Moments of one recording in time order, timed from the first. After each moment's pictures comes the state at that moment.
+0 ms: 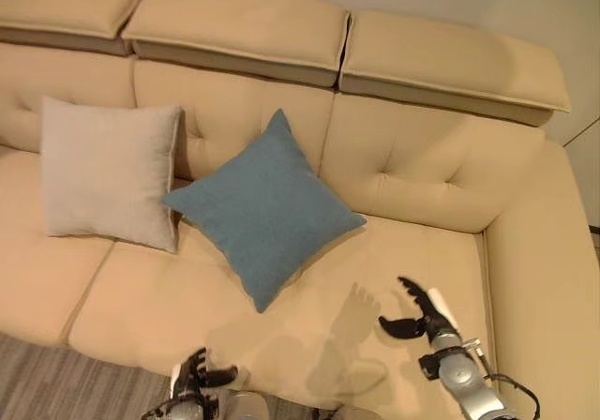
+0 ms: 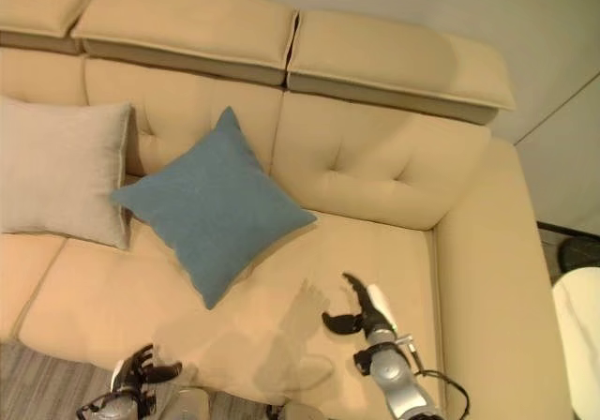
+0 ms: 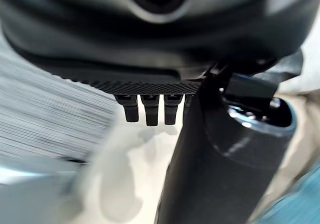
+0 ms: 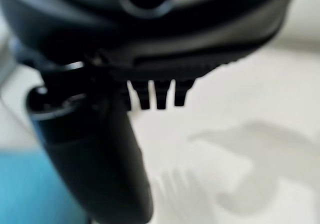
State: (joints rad) left arm -0.05 0.23 0.04 0.98 -0.35 -0.20 0.26; right arm -0.04 -0.46 0.15 0.41 -0.12 -0.11 -0.25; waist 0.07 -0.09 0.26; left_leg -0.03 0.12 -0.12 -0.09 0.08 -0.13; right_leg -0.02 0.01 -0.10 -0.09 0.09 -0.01
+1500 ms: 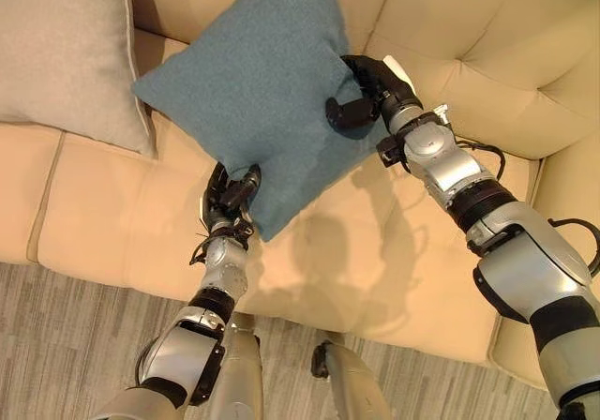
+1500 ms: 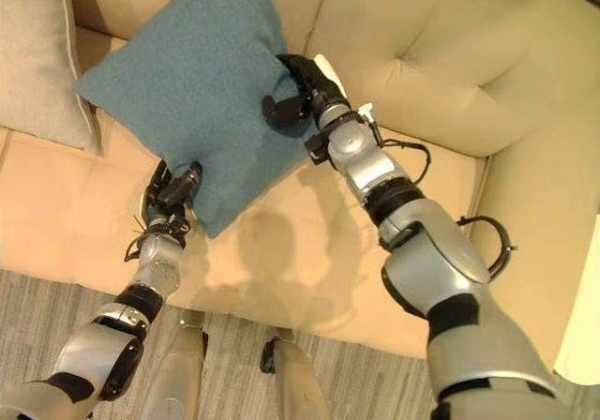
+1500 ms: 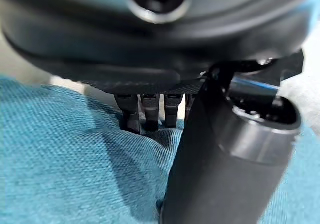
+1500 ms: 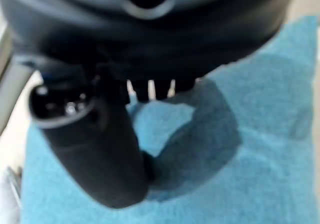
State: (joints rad) left arm -0.74 0.17 -0.19 1.01 -1.04 -0.38 0.17; right arm -1.32 -0.48 0.82 0.98 0.54 -0.05 -0.07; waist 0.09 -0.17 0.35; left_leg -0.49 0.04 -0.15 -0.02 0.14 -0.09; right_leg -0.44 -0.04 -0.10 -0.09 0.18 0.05
